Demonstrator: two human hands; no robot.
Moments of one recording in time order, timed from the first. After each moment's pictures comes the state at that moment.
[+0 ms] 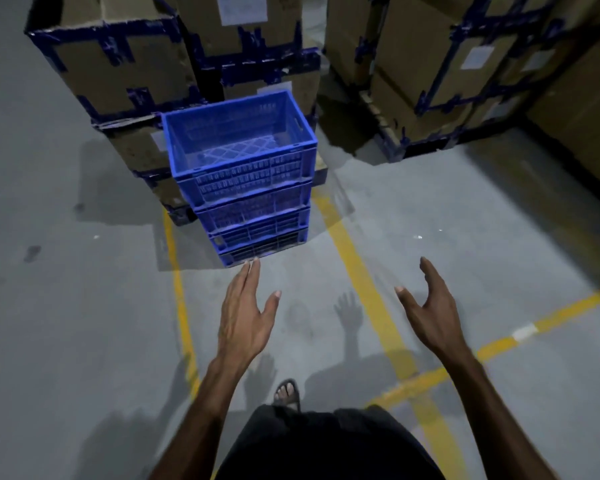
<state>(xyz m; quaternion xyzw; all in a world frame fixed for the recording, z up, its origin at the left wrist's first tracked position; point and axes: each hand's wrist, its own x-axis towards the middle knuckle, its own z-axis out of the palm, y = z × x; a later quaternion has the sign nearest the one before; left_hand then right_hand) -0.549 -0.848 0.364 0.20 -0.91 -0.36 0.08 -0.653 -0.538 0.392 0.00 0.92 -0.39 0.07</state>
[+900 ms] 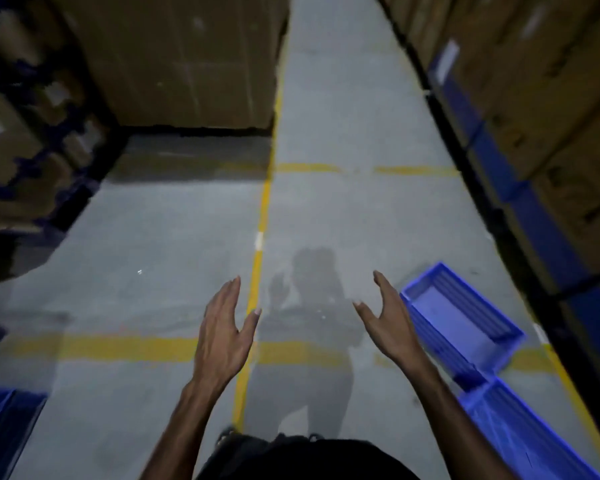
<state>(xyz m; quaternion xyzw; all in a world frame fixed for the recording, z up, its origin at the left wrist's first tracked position) -0.448 -0.309 0.396 -0.34 -0.87 -0.35 -0.11 -0.233 -0.094 0.392 0.45 0.78 -0.40 -0.15</state>
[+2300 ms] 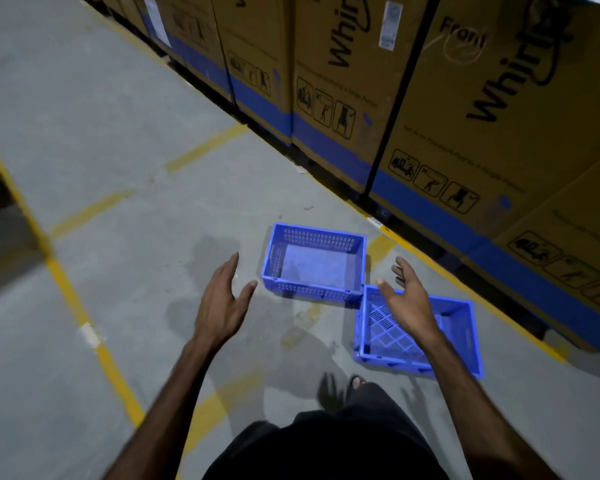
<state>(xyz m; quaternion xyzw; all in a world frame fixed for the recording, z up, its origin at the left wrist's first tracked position) -0.273 0.087 0.342 -0.63 -0.68 -0.26 -0.27 0.079 0.062 0.346 0.75 0.44 -0.38 -0.32</state>
